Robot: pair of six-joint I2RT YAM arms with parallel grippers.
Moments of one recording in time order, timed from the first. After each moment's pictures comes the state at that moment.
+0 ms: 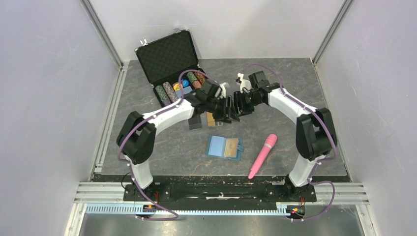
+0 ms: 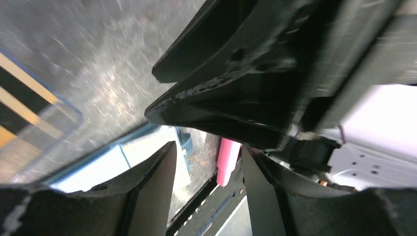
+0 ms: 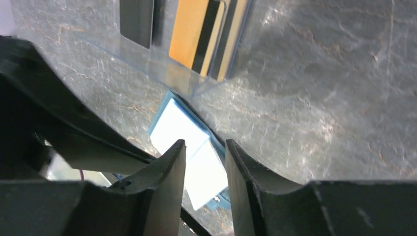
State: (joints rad) left arm -0.74 1.84 1.37 -0.37 0.47 -0.69; right arm 0.35 1.75 1.28 -0.59 -0.56 0.19
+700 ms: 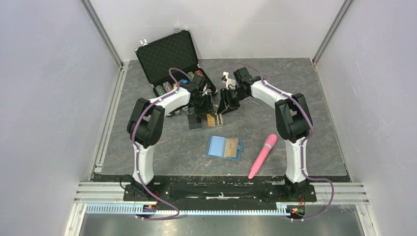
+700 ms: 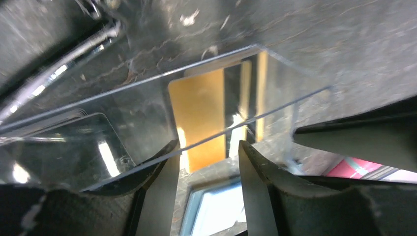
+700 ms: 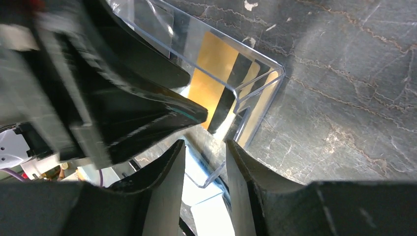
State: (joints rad) left arm -0.49 2.03 1.51 -0.61 0.27 -0.62; right arm 0.40 2.13 1.63 -0.62 -0.67 0.22
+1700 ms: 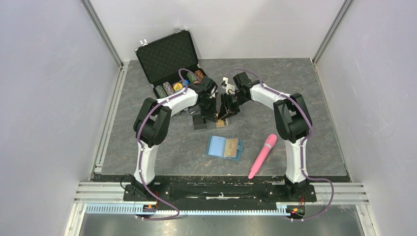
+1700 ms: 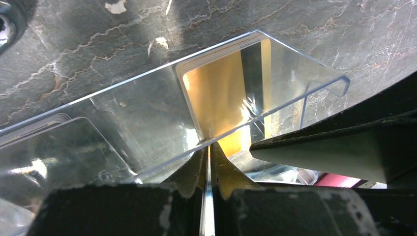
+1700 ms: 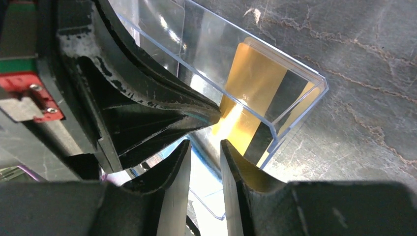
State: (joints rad) left arm -0.57 2.12 1.58 -0.66 0.27 -0.58; right arm 0.41 2.13 1.55 -0.60 -0.72 0.23
